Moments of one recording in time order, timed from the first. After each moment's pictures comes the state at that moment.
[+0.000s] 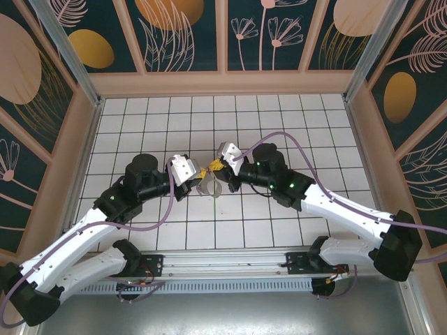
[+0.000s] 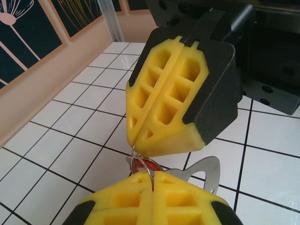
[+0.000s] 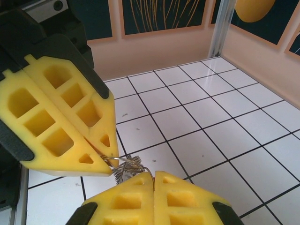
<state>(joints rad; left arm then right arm) -0.71 0.85 0.78 -0.27 0.33 0.30 0.90 1.19 0.89 0.01 -0.29 -0.13</state>
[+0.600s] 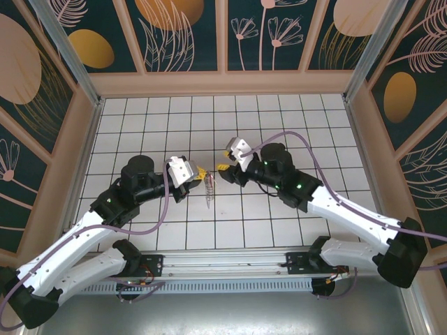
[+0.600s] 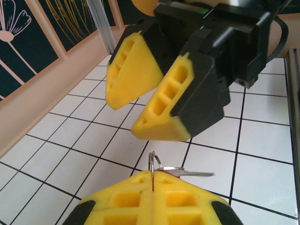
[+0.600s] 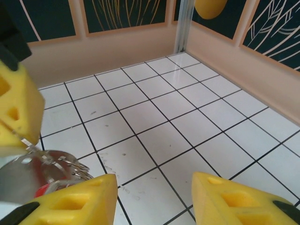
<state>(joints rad) -0.71 0.82 0.78 -0.26 0.37 0.30 0.87 1.09 0.84 -0.01 -0.18 -0.14</state>
